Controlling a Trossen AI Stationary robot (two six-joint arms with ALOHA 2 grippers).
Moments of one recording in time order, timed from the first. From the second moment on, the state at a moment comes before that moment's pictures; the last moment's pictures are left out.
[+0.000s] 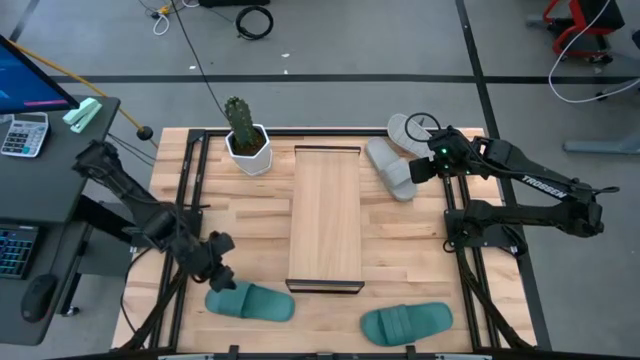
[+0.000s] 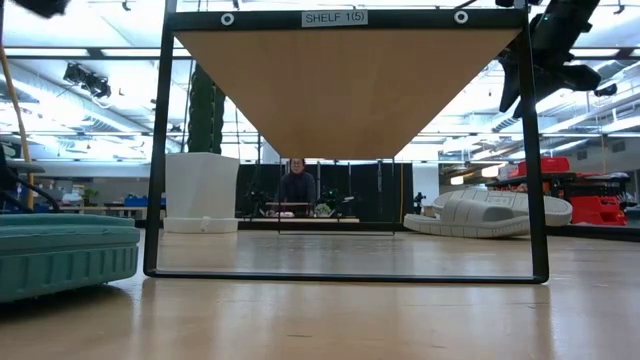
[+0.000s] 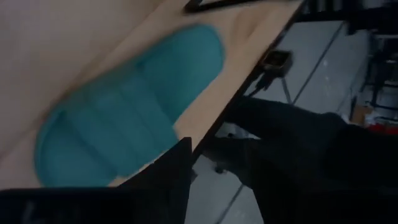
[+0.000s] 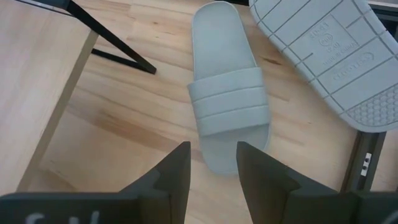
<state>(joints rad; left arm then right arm) -0.75 0.98 0.78 -0.59 -0.05 -1.64 -0.50 0.88 0.95 -1.07 0.16 0.75</state>
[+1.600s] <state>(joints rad) -0.98 0.98 0.50 -0.53 0.01 -2.06 -0.50 0.88 0.95 -1.07 0.16 0.77</state>
